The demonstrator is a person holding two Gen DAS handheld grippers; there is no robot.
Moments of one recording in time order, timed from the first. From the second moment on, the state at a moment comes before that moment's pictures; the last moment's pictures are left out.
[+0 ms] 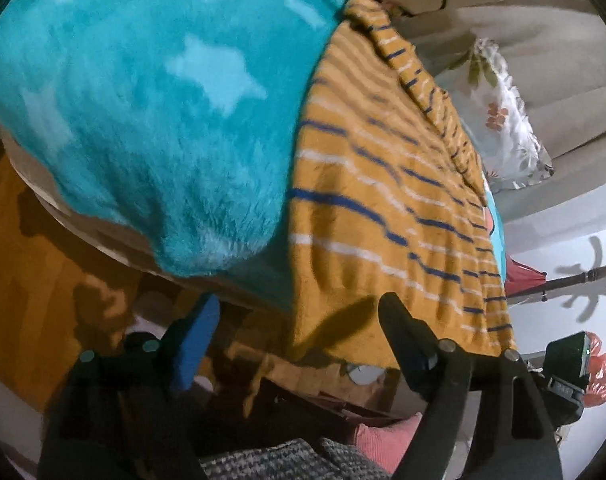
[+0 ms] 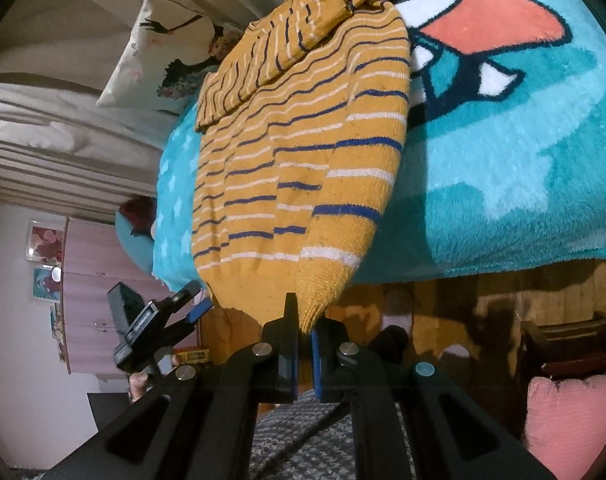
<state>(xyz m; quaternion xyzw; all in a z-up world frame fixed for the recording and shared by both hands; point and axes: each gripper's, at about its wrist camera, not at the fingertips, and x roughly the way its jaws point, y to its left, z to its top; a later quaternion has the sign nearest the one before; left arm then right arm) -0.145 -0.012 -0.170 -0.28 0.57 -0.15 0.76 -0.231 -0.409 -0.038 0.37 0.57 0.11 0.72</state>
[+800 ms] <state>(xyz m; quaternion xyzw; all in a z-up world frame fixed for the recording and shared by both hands) -0.051 -0.055 -0.029 -0.23 0.51 -0.17 0.81 -0.161 -0.420 -0.009 0.38 0.52 0.12 0.76</state>
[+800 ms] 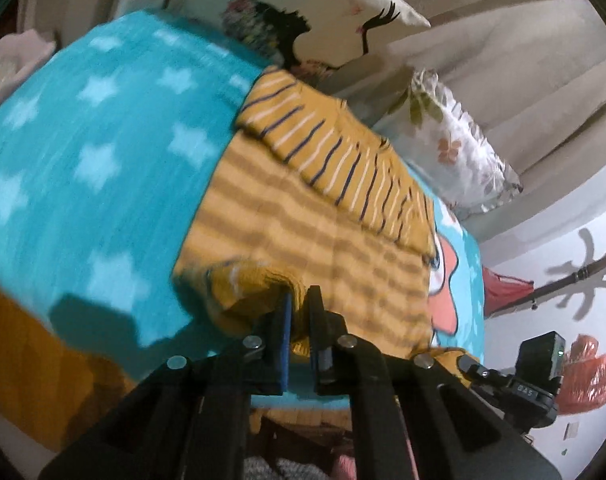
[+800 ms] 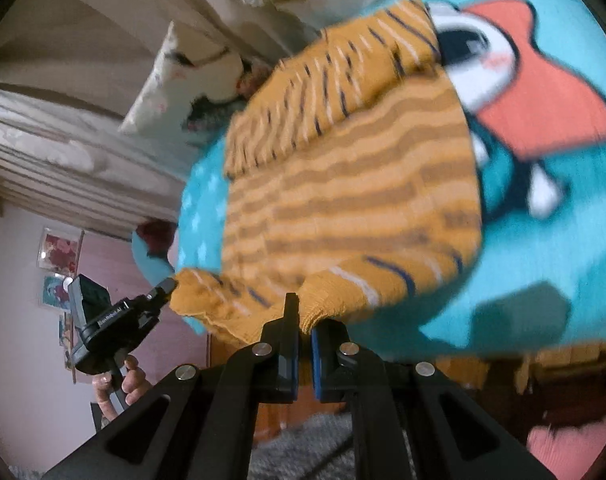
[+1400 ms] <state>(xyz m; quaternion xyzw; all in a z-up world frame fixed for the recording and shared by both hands) 0.197 -0.134 -0.043 -0.16 0.53 -0.17 0.81 0.079 -0.482 -0.035 0.39 0.51 -0.02 0.77</state>
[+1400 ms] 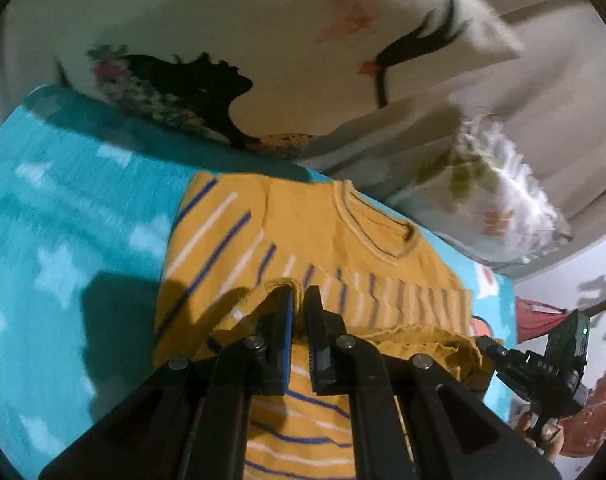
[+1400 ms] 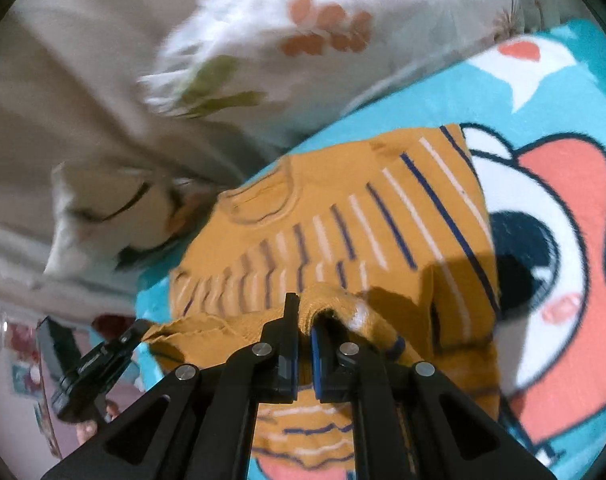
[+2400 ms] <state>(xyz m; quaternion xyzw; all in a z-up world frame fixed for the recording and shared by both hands) 0.228 -0.124 -0.106 -0.04 0.60 -0.13 0.79 0.149 -0.468 -0.089 0.27 0.60 -0.03 0.75</state>
